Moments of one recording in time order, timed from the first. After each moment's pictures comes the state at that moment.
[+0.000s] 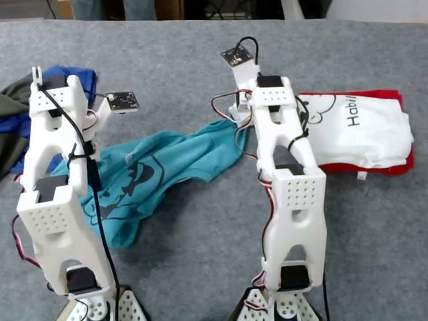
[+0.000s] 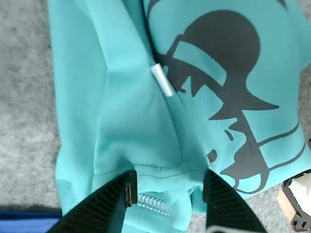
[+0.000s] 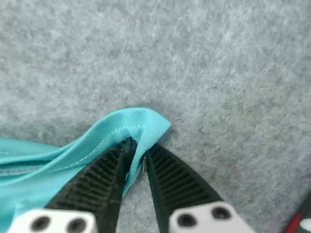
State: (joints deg) left arm -16.3 27.7 -16.4 99.8 -82.8; right arm -4.5 47.7 -29.1 65.2 21.8
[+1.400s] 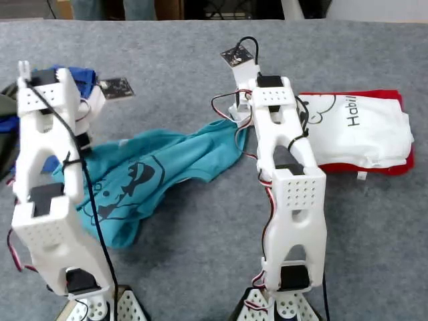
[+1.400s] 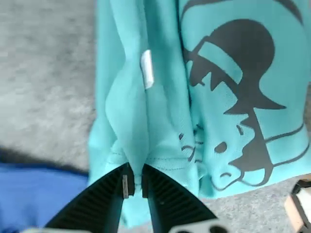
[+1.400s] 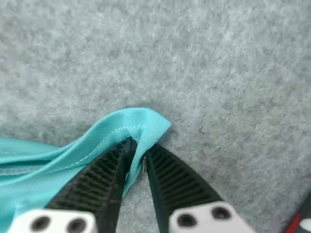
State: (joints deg) left arm -17.2 18.2 -17.5 99.8 -76.3; right arm -4.5 47.7 -29.1 65.2 21.8
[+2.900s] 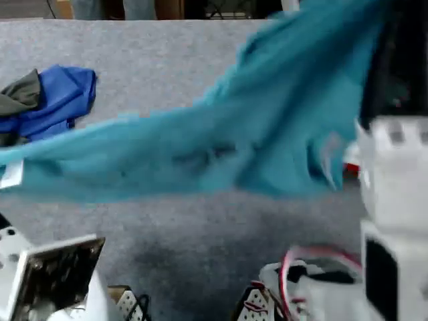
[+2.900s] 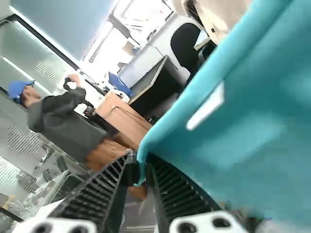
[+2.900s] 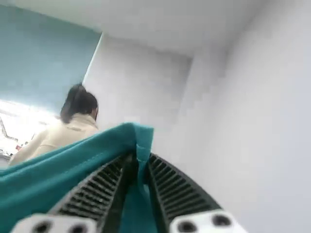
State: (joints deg) left arm -37.0 -57.1 -31.0 100.5 -49.5; right arm -7.6 -22.0 -72.0 65.9 17.2
